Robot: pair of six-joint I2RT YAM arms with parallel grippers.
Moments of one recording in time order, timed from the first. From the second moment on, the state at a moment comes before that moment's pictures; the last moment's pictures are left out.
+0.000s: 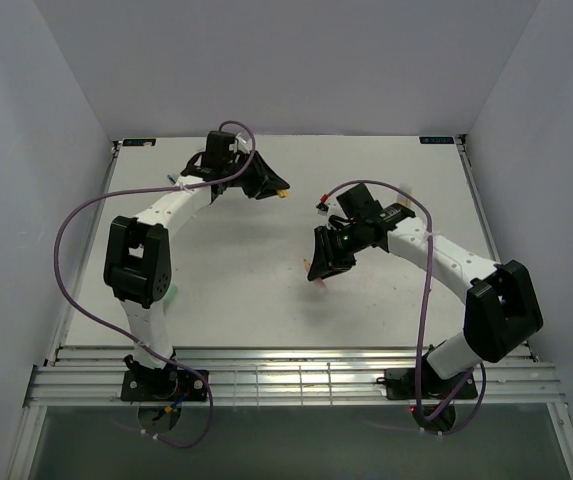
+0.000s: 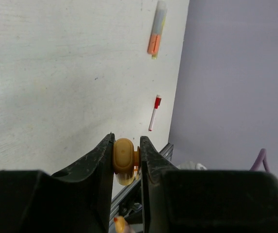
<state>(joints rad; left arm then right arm) -0.33 1.93 1.53 -0.23 0.62 -0.93 0.60 1.51 1.14 -0.70 -0.60 0.40</state>
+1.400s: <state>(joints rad) -0.36 2.18 1.67 -0.77 0.25 -0.61 0.53 2.22 1.74 -0.67 -0.12 0.39</state>
